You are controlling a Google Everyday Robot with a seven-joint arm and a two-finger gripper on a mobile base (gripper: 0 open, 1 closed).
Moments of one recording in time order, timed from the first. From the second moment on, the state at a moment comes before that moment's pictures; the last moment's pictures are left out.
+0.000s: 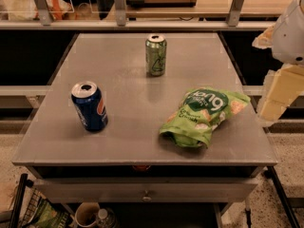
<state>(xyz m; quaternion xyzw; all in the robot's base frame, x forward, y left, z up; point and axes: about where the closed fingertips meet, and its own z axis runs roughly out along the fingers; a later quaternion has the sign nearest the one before) 0.438 -0.217 0.977 -0.60 0.78 -0.03 0.16</state>
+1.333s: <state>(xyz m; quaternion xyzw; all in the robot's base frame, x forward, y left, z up) 0.441 -0.191 0.985 -0.55 0.76 0.10 0.32</state>
